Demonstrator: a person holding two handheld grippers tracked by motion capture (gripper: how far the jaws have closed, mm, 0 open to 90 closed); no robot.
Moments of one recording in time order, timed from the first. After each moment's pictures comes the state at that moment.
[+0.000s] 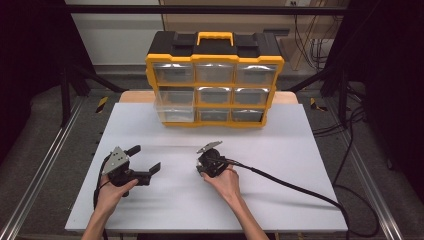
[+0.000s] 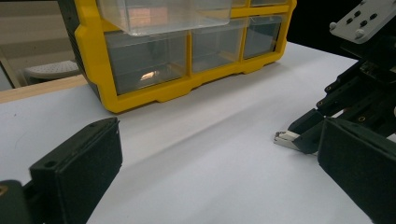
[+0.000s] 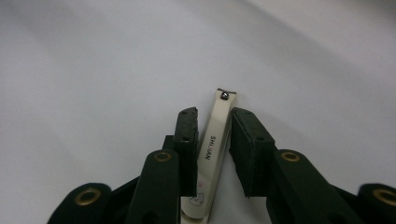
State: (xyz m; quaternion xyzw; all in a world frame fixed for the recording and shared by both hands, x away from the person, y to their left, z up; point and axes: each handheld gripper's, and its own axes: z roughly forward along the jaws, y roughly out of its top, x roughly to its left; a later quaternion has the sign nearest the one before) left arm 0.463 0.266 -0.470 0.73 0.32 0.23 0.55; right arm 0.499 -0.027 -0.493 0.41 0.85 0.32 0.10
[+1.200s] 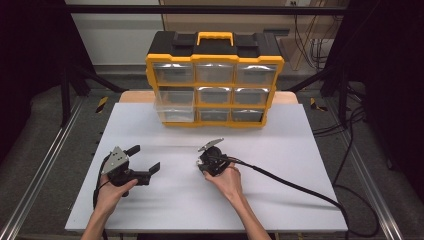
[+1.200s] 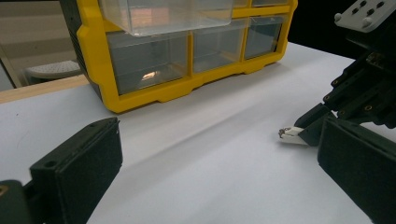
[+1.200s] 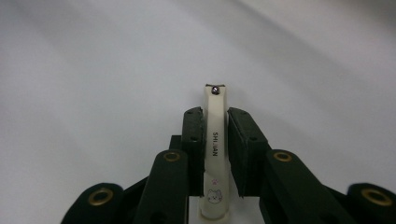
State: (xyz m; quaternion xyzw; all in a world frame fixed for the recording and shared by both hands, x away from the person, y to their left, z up) left arm 0.463 0.267 -0.469 0.73 0.32 0.23 0.55; right arm 0.500 -0.032 -0.483 0.41 0.85 0.31 0.09
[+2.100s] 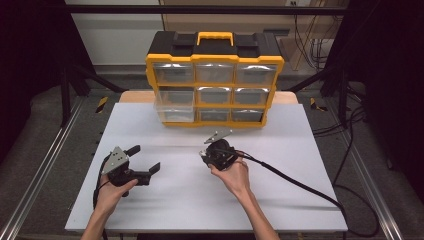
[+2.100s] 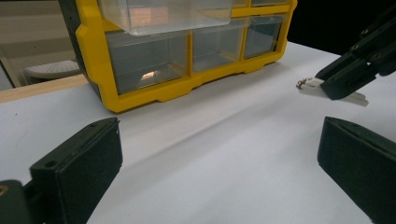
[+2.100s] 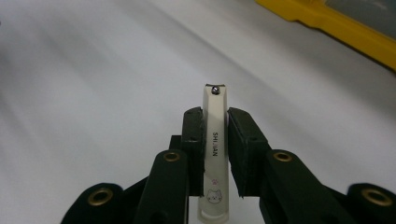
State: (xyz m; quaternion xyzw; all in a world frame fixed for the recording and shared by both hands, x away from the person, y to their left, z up) left arm 0.463 0.267 -0.470 0.73 0.32 0.23 0.55; right arm 0.492 -0.052 -0.435 0.39 0.84 0.35 0.12
